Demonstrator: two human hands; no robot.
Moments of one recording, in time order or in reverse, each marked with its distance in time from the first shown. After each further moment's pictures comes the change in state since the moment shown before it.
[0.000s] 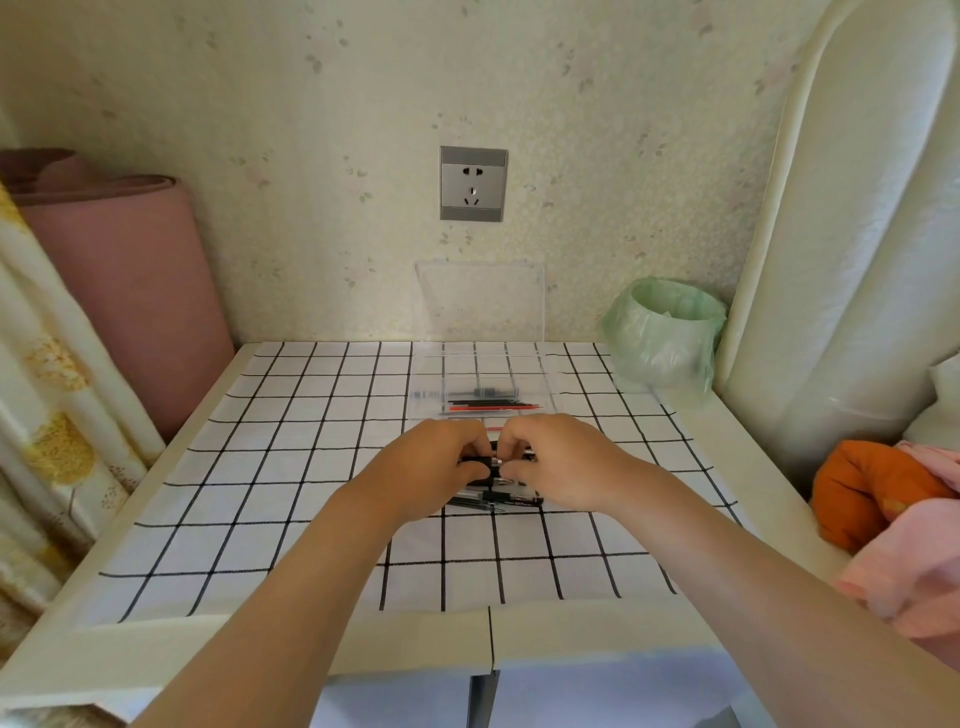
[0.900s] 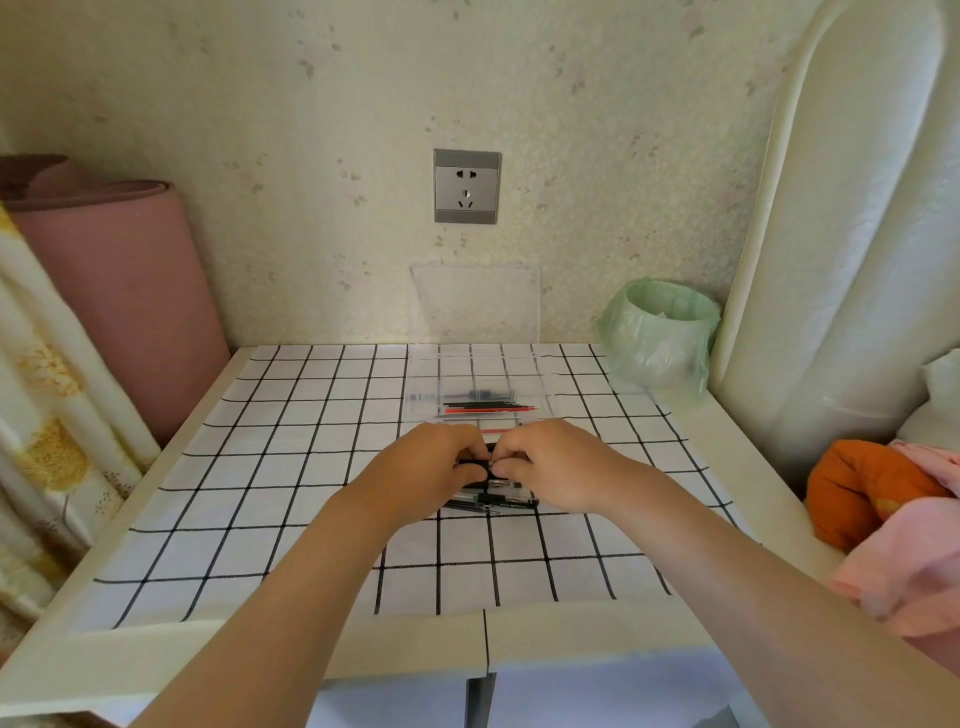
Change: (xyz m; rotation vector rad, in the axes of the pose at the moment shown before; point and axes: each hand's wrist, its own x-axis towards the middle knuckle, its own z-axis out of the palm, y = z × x) left_hand 0.003 0.001 0.002 -0.010 -0.027 -0.025; right_hand 0.000 0.001 -0.001 0.042 -0.077 0.028
